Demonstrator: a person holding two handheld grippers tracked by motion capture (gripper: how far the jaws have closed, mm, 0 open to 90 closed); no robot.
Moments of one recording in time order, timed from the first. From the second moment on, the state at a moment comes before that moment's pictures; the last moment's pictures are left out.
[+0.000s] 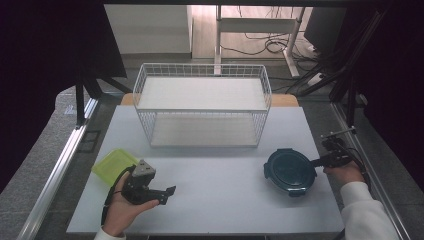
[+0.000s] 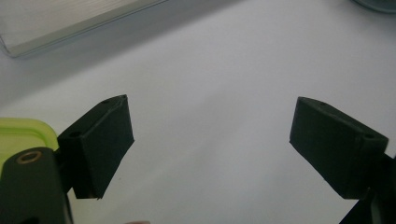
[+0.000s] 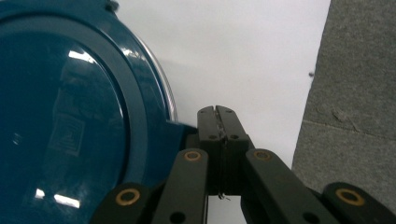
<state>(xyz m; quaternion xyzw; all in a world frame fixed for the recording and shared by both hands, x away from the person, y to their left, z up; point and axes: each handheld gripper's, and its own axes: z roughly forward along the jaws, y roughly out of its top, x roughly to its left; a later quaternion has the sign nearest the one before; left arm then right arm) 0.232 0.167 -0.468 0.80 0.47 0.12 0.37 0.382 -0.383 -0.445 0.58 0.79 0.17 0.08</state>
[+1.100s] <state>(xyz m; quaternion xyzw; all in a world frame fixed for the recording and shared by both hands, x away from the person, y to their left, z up) 0.235 0.161 -0.473 0.80 0.47 0.12 0.36 0.362 -0.339 -0.450 0.55 0.82 0.17 0.07</state>
